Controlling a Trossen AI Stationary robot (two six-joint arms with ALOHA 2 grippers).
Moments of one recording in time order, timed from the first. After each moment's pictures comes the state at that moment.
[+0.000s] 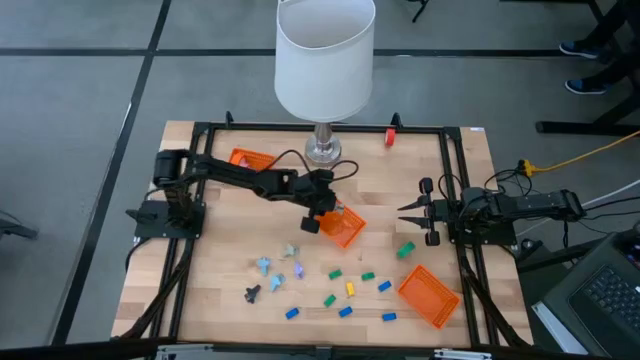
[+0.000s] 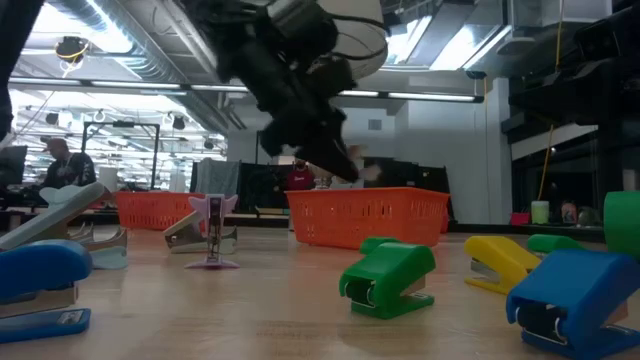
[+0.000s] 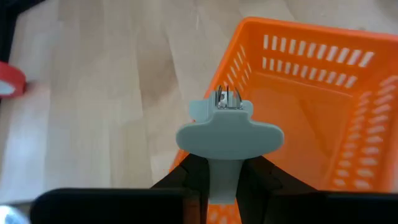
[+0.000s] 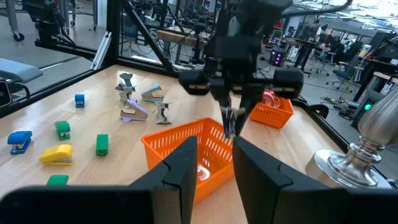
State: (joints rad) left arm 0.09 1.84 1.15 -0.08 0.00 0.43; right arm 0.12 0.11 0.01 0.02 0.03 -0.19
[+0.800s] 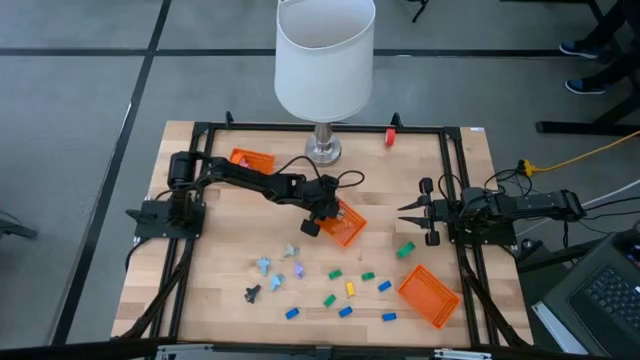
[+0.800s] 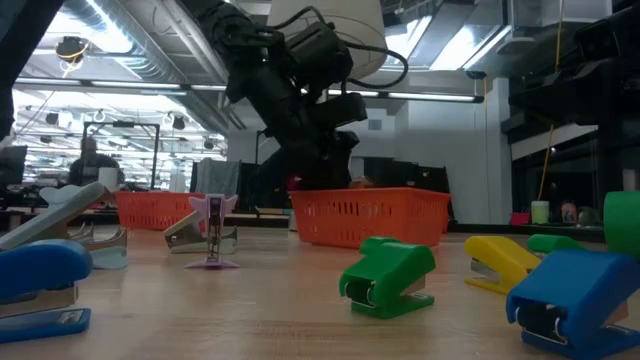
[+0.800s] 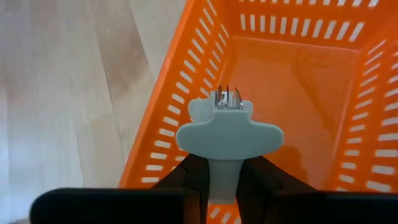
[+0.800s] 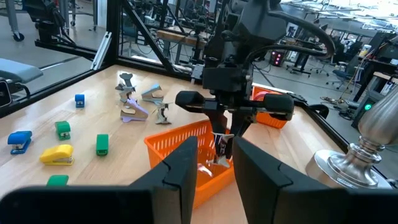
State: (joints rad) left arm 0.09 1.94 1.18 -0.10 0.00 0.55; right arm 0.12 0.11 0.01 0.02 0.03 -0.19
